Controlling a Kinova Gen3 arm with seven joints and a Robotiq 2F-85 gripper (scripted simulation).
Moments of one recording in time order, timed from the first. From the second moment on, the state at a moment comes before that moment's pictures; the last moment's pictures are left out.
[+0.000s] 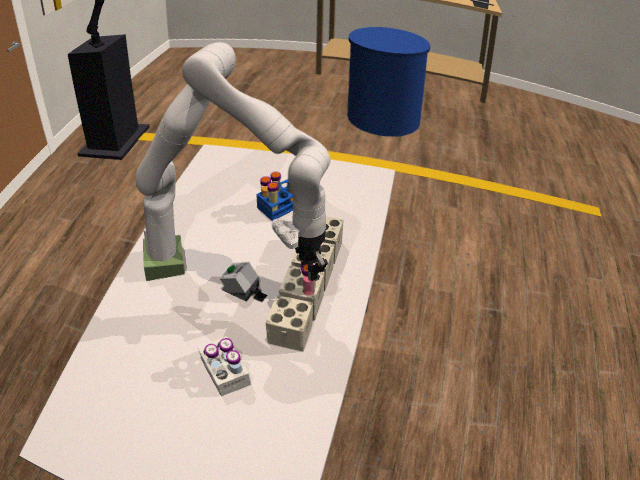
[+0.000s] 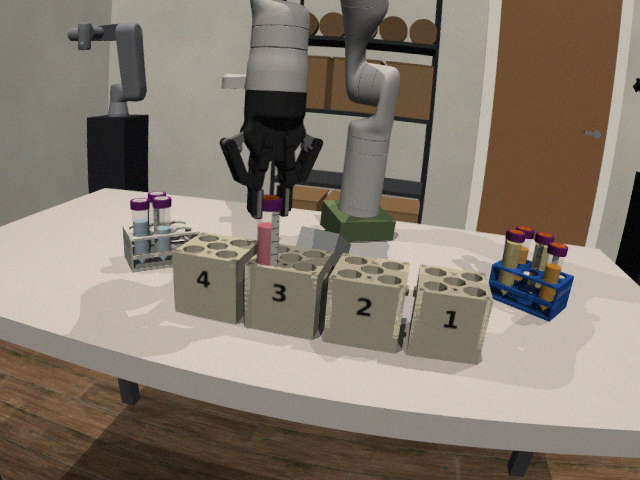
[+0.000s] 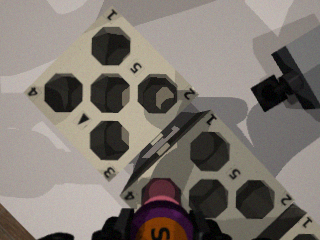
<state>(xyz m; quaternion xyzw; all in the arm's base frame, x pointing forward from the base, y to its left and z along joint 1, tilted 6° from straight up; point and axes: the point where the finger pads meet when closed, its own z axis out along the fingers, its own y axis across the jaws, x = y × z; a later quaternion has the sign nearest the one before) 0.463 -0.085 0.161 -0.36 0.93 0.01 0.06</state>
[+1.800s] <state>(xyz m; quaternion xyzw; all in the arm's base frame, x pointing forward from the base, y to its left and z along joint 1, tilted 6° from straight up) 0.466 -0.083 0.129 -0.36 0.93 0.01 0.06</state>
